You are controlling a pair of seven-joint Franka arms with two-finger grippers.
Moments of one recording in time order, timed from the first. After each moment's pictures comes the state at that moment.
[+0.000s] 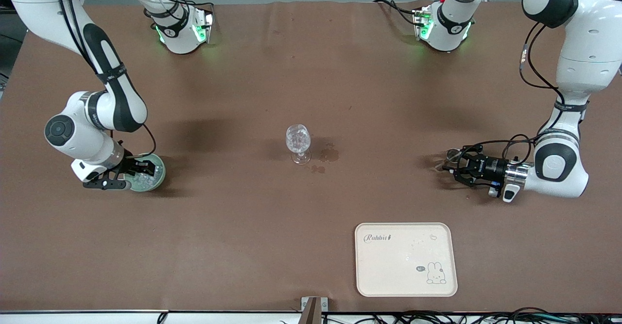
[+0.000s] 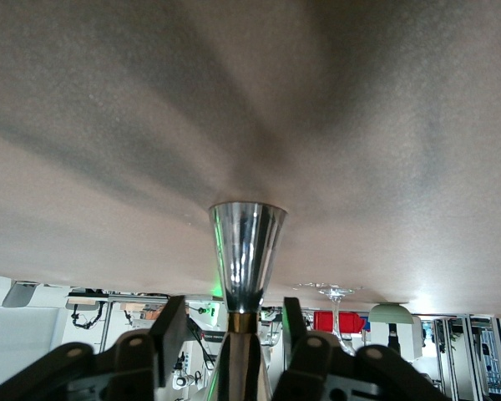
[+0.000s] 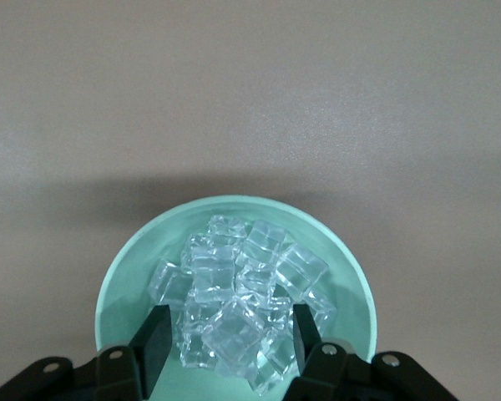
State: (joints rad) left arm 0.28 0.84 -0.10 -1.60 -0.74 1.62 -0.62; right arm -0.05 0.40 -0.02 -2.11 0.01 2.52 -0.05
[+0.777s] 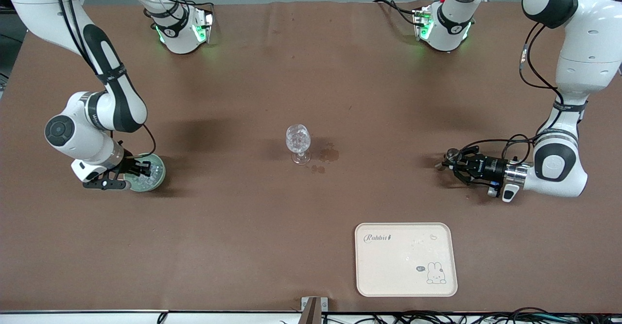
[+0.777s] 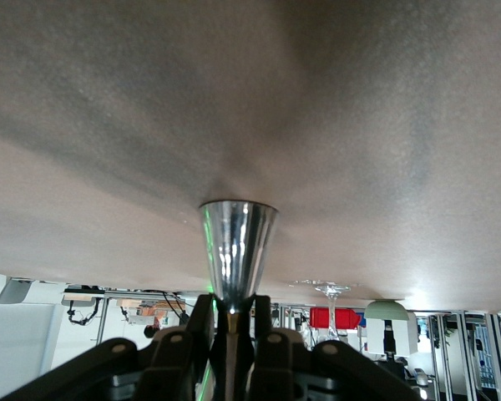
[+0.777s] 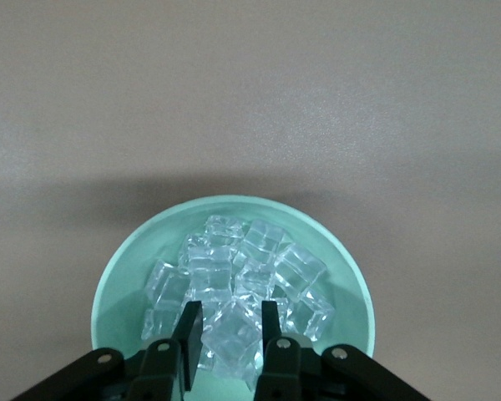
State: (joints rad) left arm 0.28 0.84 -0.10 -1.61 -0.76 1.62 -0.62; right arm -0.05 0.40 -0.02 -2.11 0.01 2.52 -0.05
